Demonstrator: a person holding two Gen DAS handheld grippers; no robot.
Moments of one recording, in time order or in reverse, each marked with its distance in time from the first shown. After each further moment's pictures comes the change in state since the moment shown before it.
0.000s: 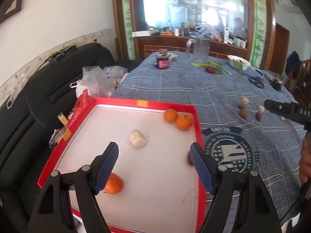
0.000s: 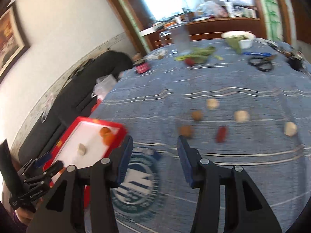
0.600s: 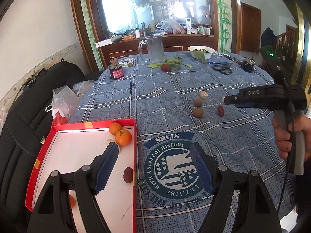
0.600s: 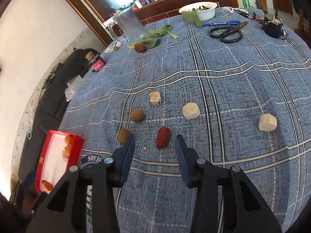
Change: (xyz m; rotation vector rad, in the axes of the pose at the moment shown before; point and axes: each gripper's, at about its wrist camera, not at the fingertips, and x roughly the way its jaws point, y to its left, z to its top) left arm 0.003 -0.090 0.020 0.180 0.002 -0.104; right arm 0.035 -0.078 0.023 0.164 0.154 -0.117
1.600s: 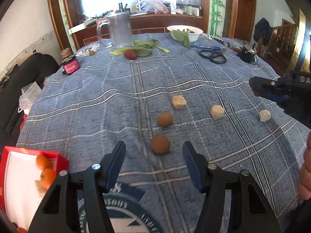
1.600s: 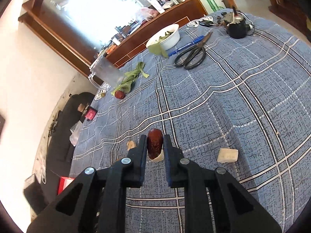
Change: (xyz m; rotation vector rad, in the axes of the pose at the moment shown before) left arm 0.127 -0.086 0.056 0.023 0.134 -0.113; right arm -0.037 -0.078 0.030 0.263 -0.211 0.068
